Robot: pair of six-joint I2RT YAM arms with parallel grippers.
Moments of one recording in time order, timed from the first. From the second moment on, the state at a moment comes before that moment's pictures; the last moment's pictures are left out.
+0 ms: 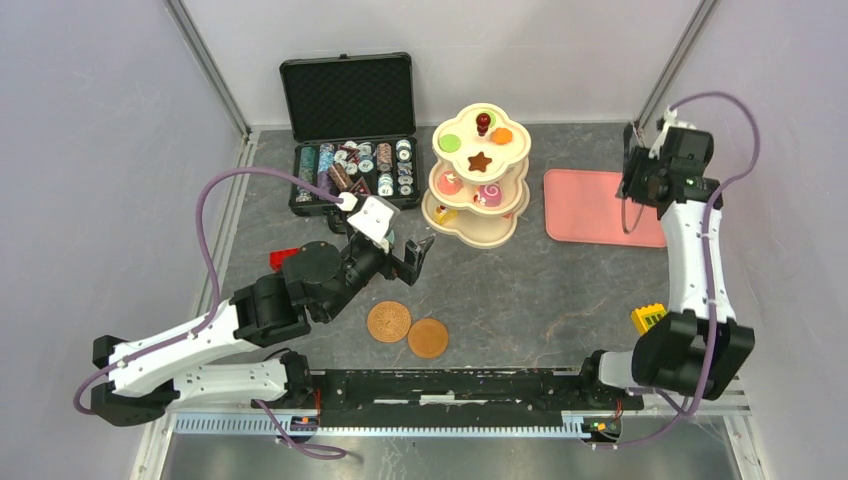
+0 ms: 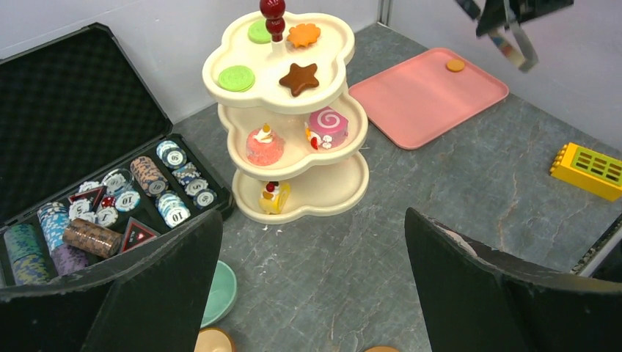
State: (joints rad) left arm -1.23 0.87 1.06 -0.24 -0.60 0.02; right arm -0.23 1.33 1.38 -0.71 0.01 0.06
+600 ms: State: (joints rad) left arm -1.23 0.83 0.97 -0.21 -0.60 0.04; right arm -0.43 1.59 1.07 -0.50 -0.04 0.13
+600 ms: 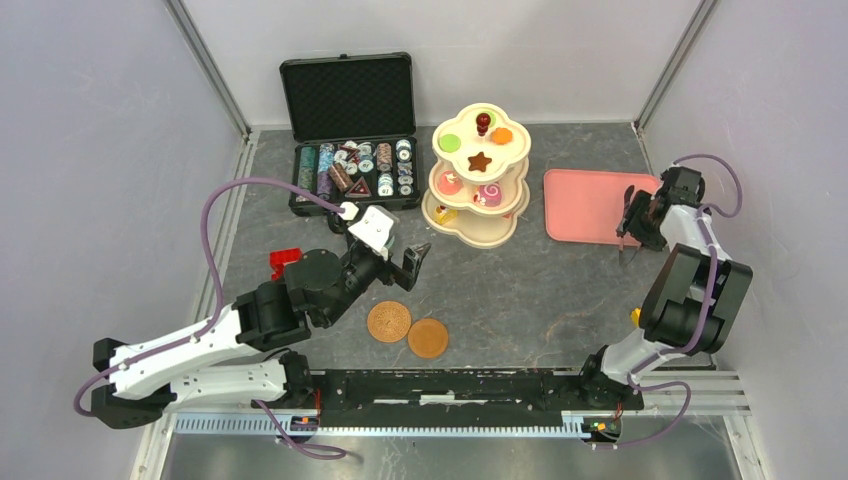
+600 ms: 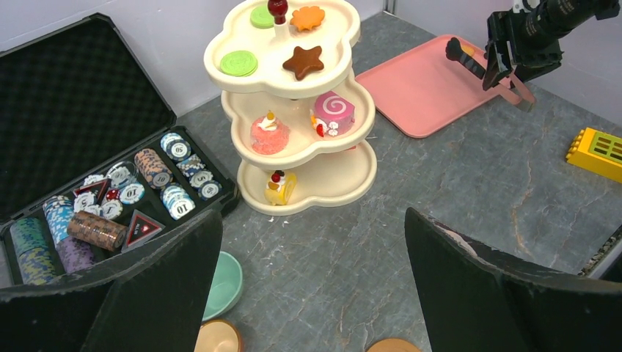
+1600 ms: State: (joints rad) left arm -1.22 0.84 0.96 -0.18 -0.60 0.04; right arm -0.45 1.90 1.30 -0.49 -0.03 0.15
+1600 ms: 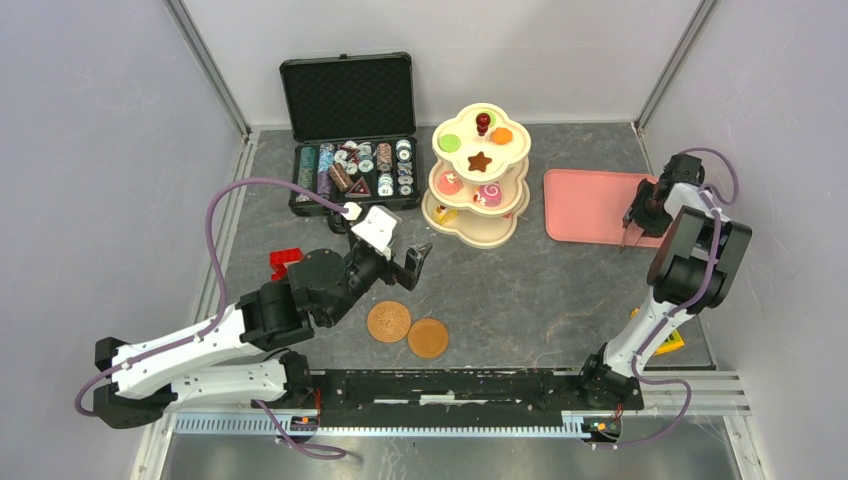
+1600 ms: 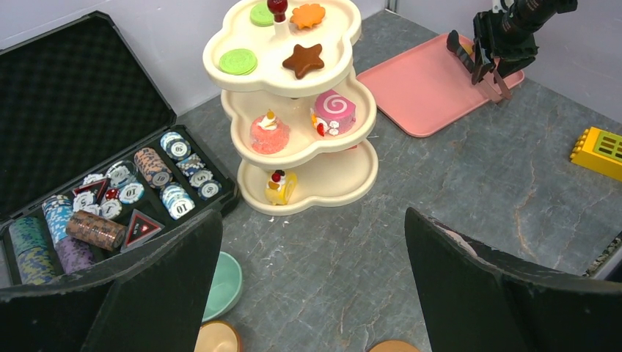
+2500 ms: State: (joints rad) left arm -1.21 0.84 0.96 -0.18 -0.60 0.04; right arm -0.39 2.03 1.51 -0.65 0.06 0.09
